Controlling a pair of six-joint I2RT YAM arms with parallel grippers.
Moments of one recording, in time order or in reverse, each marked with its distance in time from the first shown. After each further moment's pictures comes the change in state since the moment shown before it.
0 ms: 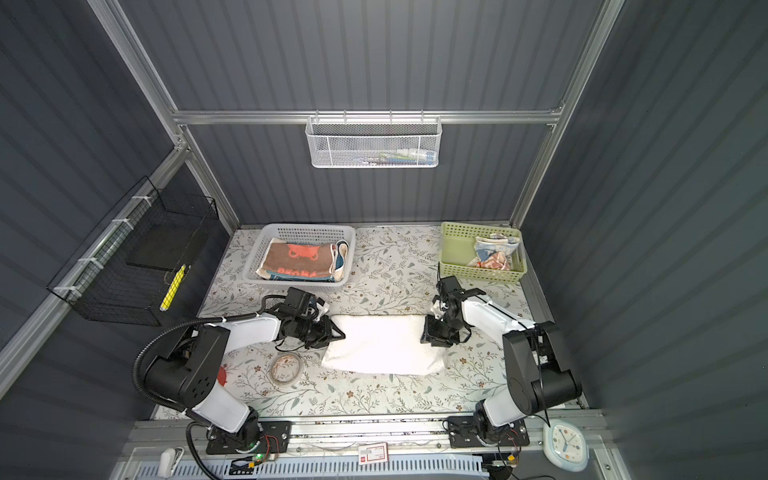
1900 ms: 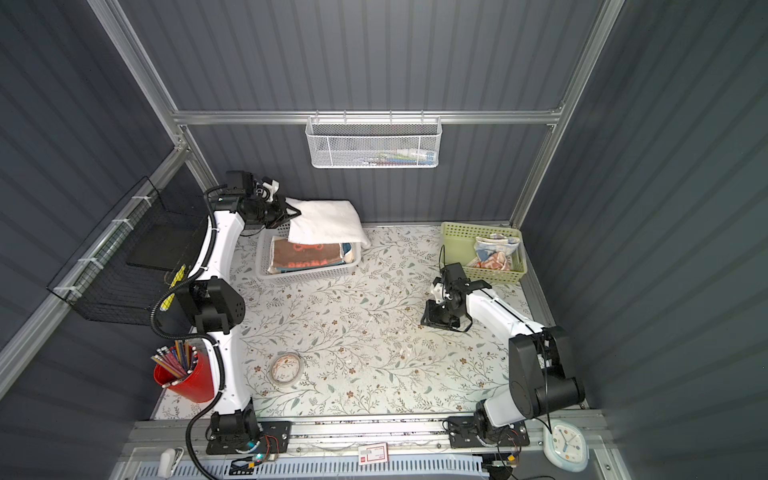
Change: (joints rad) left arm 0.436 0.636 1.744 -0.847 0.009 0.312; right arm -0.032 -0.007 0.100 0.045 0.016 -0.060
